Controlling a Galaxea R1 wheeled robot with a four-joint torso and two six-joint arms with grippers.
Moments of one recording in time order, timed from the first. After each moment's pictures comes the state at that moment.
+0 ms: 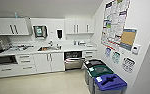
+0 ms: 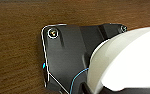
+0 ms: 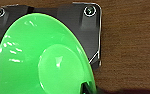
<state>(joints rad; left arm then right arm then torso) 1.54 2.86 -2.87 1.29 -0.44 -1.23 -1.59 2.94 -2.80 -0.73 0.09 0.58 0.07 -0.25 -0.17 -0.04</state>
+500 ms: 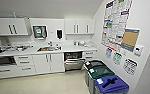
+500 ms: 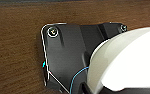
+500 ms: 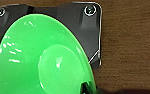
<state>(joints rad) 1.54 2.86 -2.87 1.29 -0.44 -1.23 -1.59 2.94 -2.80 -0.73 0.09 0.58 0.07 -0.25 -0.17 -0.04</state>
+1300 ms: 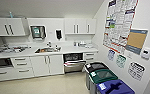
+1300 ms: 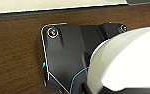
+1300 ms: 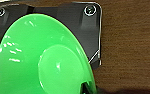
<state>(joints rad) 1.54 2.86 -2.87 1.29 -0.44 -1.23 -1.59 2.94 -2.80 -0.73 0.09 0.58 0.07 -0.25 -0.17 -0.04</state>
